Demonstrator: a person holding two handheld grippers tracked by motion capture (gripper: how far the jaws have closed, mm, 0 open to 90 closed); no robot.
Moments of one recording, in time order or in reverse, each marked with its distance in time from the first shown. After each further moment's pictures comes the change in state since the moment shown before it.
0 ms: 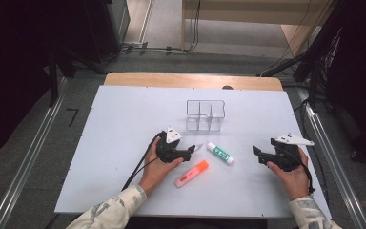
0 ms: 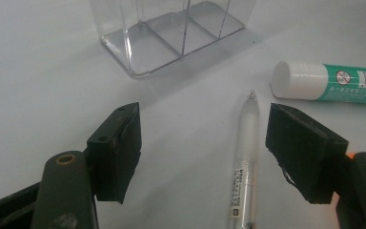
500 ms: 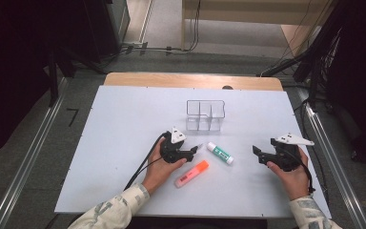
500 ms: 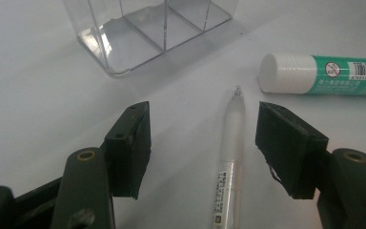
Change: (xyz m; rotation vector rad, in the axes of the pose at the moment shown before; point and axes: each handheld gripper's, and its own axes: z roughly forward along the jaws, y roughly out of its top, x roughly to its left) left arm -0.007 0.003 0.007 0.041 -0.018 0.027; right arm 0.000 0.000 0.000 -0.001 0.000 0.000
